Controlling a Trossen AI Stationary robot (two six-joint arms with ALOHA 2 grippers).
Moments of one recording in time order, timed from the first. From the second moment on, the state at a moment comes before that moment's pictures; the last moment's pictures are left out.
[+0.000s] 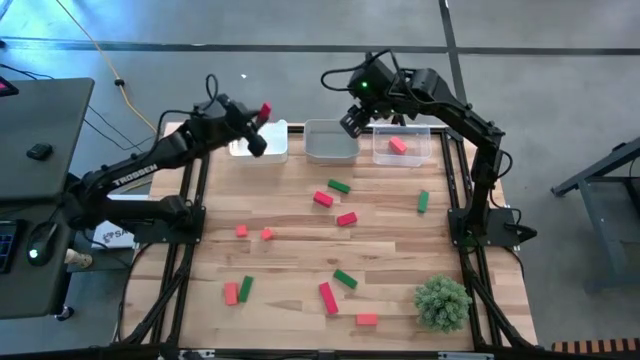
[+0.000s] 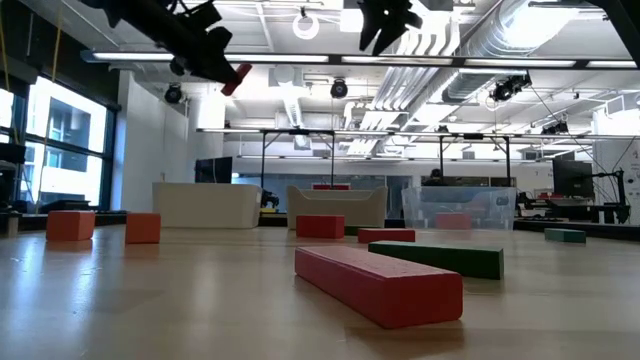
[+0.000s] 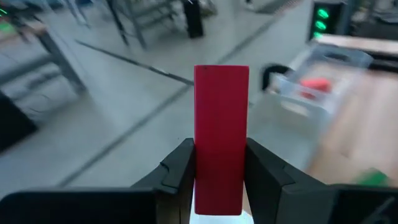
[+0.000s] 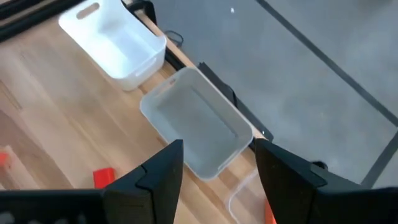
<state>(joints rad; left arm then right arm) 0.77 1.02 0.84 -0.14 -0.16 0.17 -0.40 1.88 2.34 -1.37 0.29 0.19</state>
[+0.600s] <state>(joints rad) 0.95 1.23 0.84 -0.06 -0.10 0.23 -0.40 1.88 2.34 -1.31 0.29 0.06</state>
